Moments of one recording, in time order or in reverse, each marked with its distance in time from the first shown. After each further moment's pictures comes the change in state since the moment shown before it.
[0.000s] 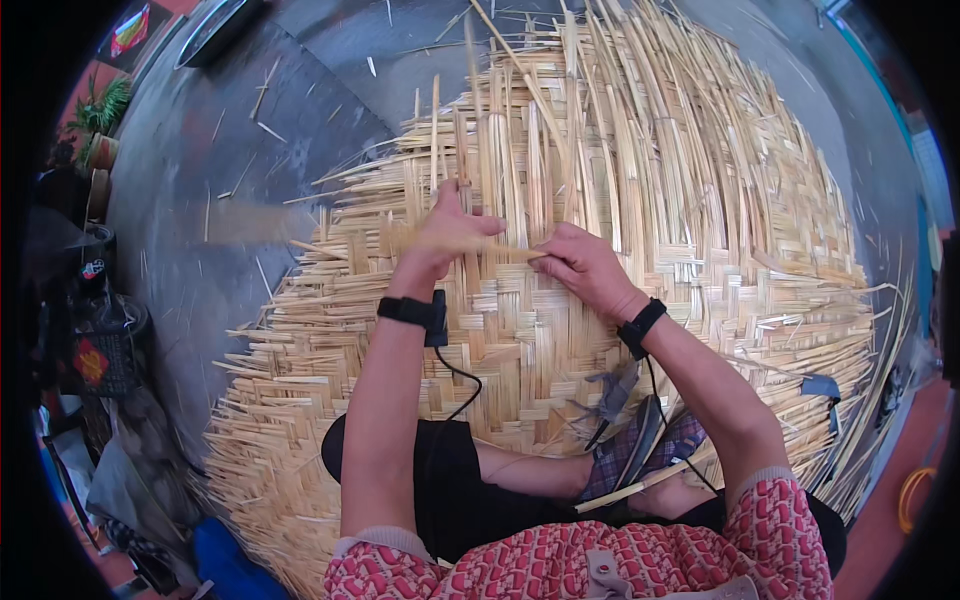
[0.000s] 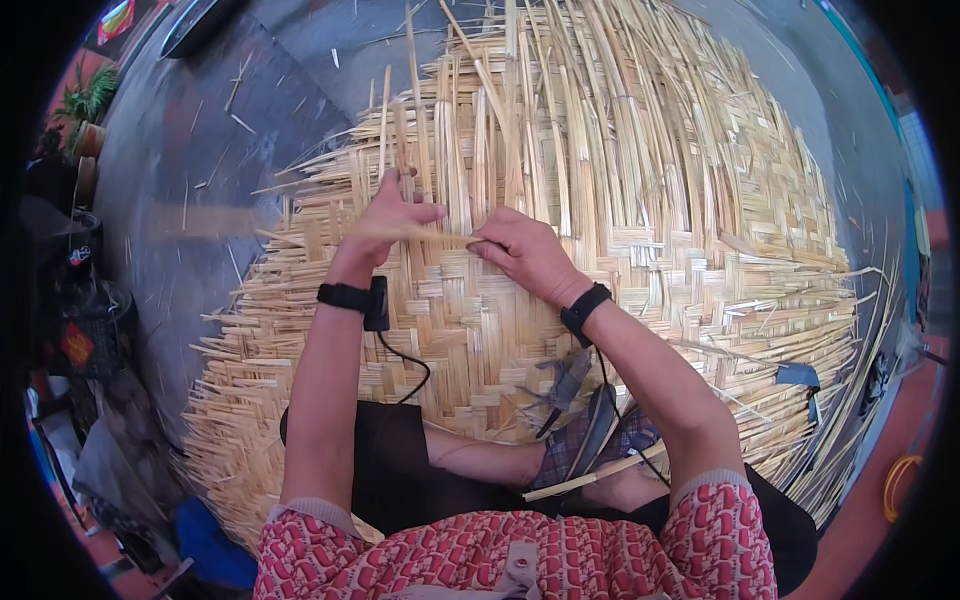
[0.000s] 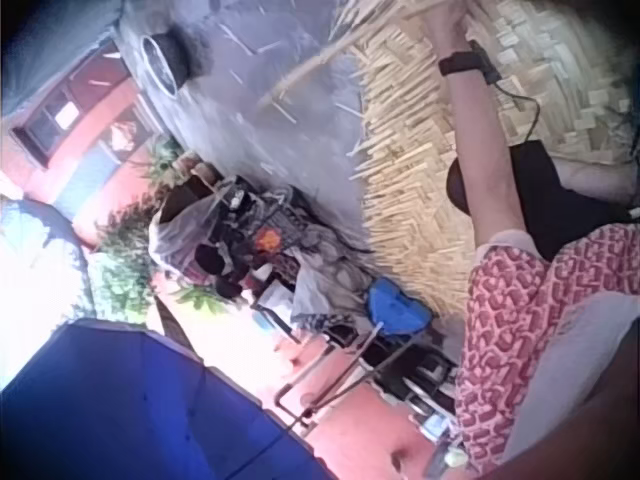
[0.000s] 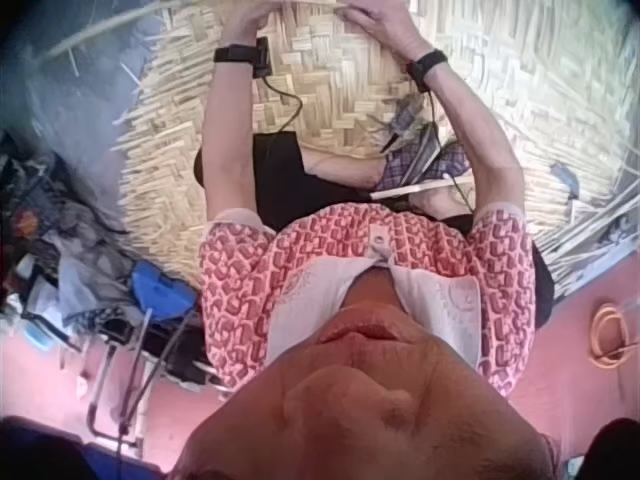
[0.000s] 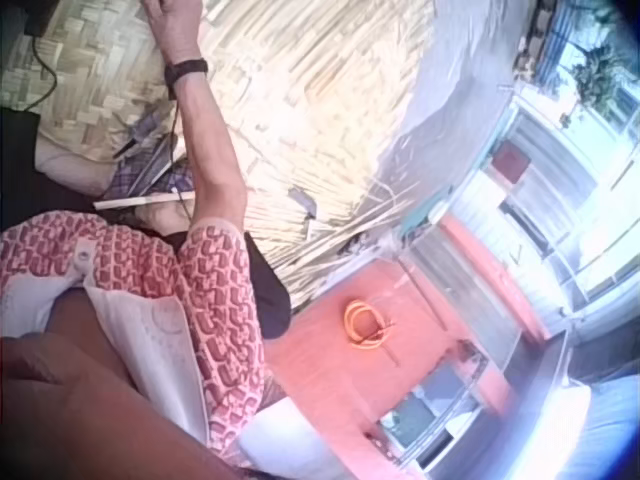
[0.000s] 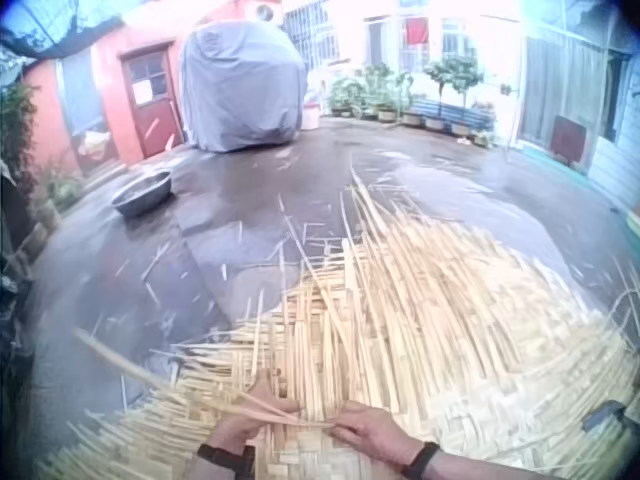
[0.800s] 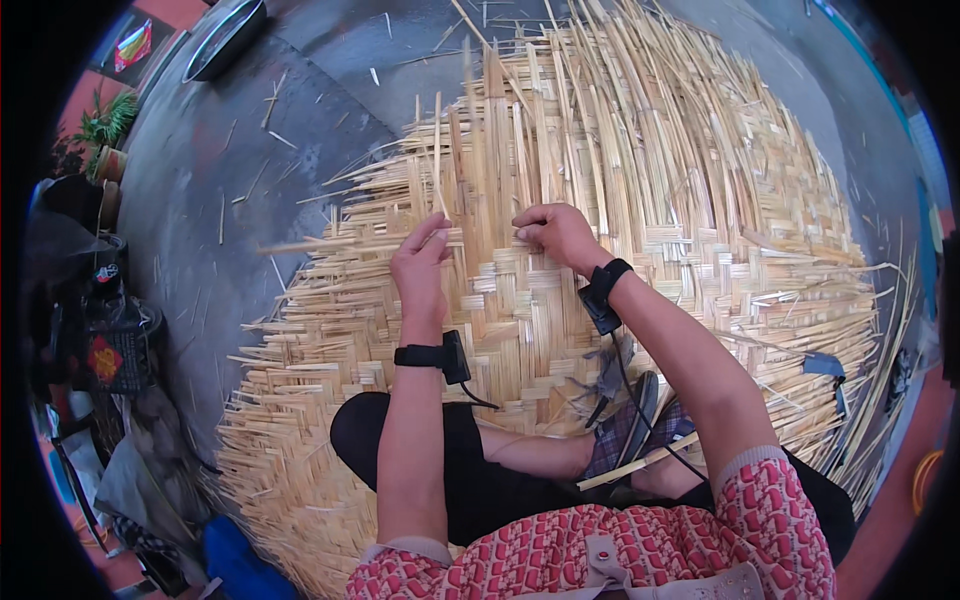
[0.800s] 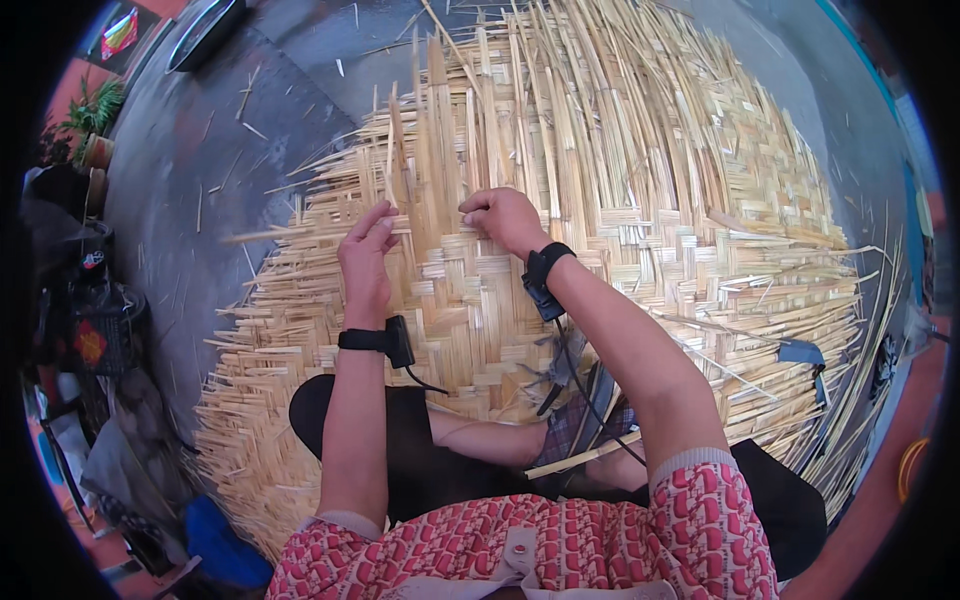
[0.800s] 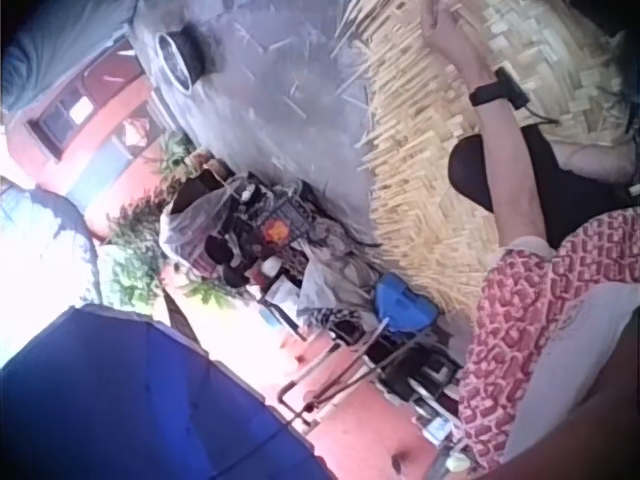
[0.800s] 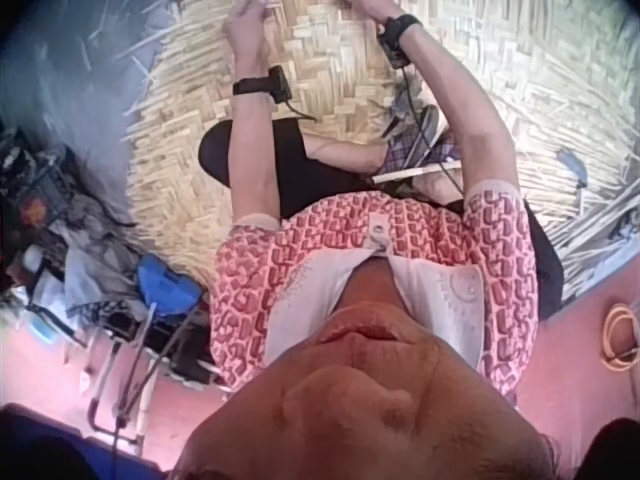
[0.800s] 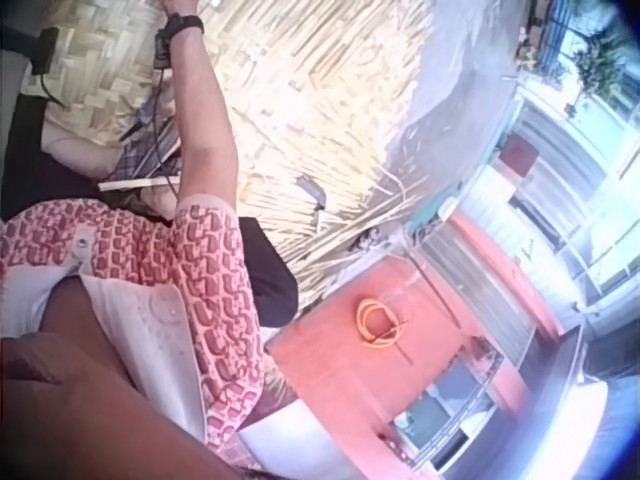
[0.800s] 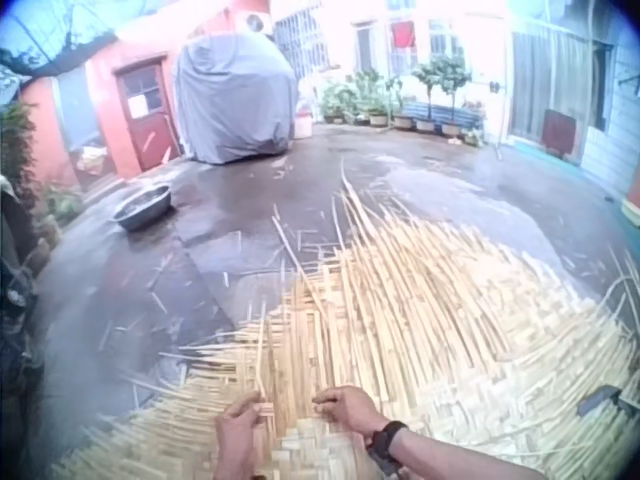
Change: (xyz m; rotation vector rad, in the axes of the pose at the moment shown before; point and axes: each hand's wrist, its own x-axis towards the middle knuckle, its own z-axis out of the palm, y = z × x) left_hand -0.078 -0.032 0.003 -0.455 0.319 0.197; right_hand 0.022 0.016 0.024 0.325 0.036 0.340
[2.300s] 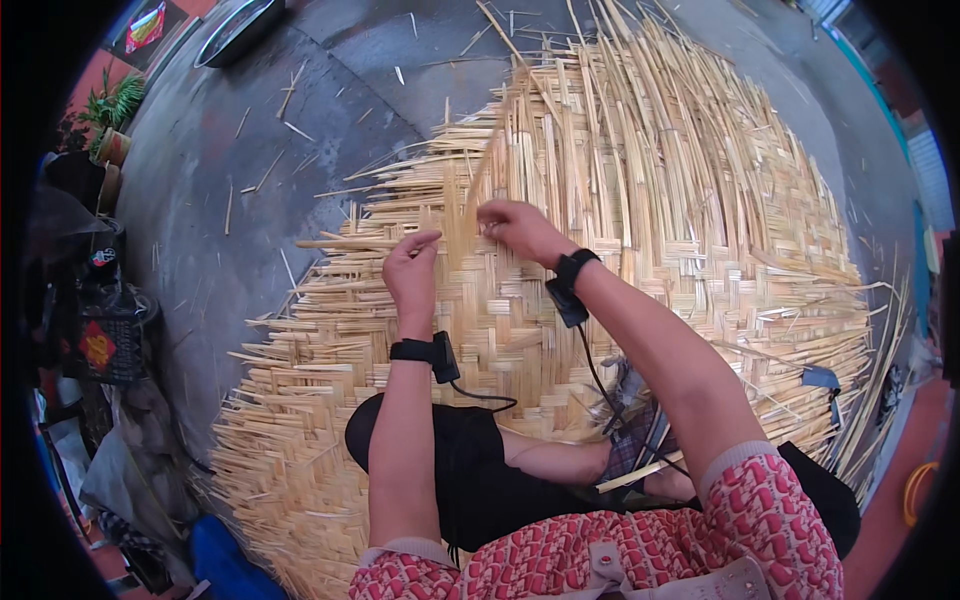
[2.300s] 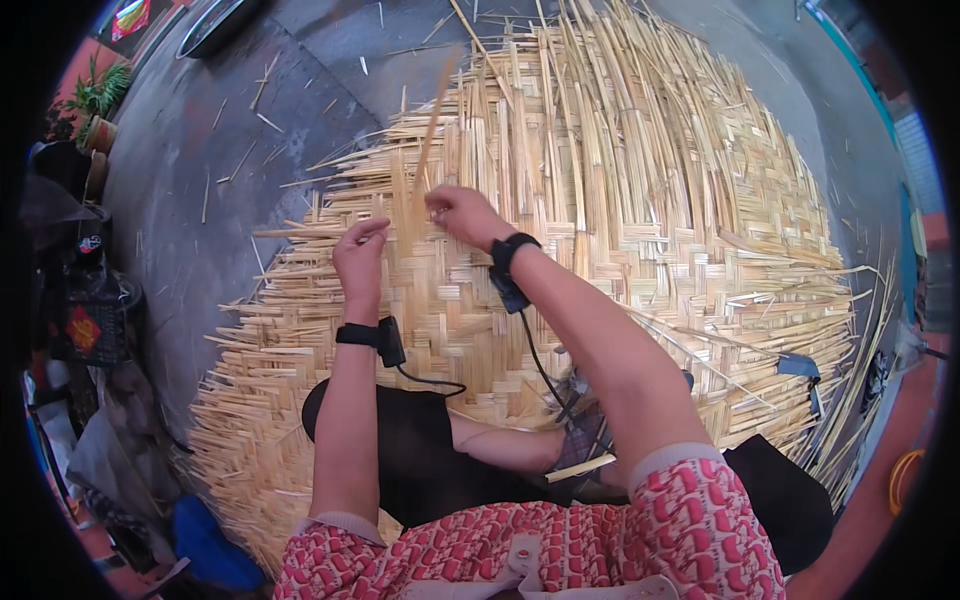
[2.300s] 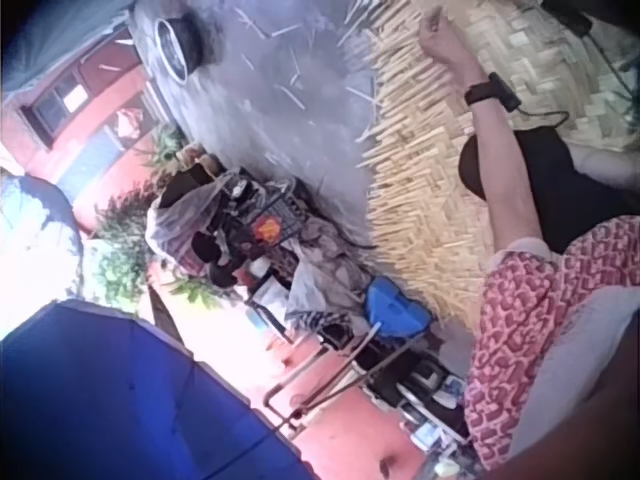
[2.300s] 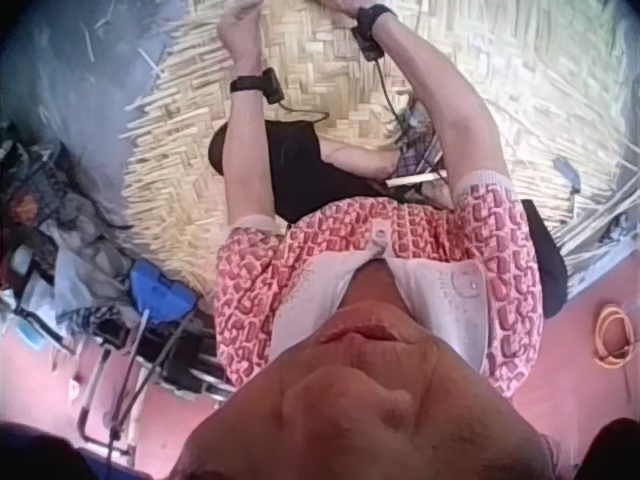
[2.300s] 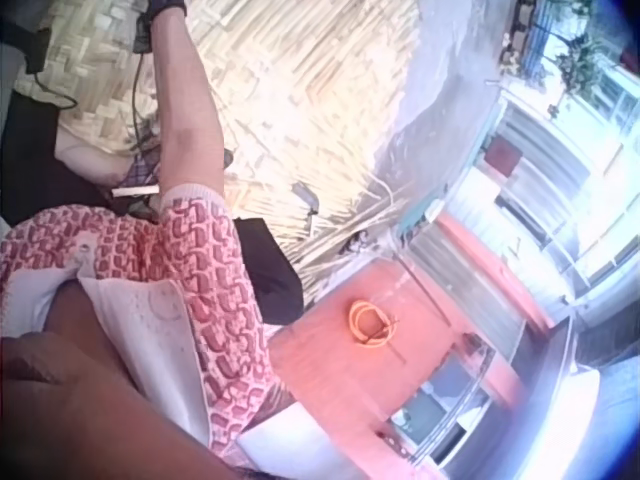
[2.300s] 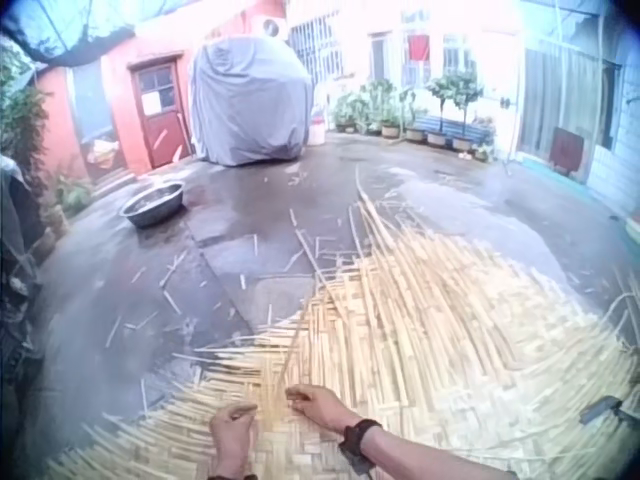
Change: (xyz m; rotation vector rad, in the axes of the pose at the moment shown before) left_hand 0.025 -0.002 -0.065 0.197 0.086 -0.022; right_hand 0.041 -0.051 0.070 -0.147 -0.106 -0.216
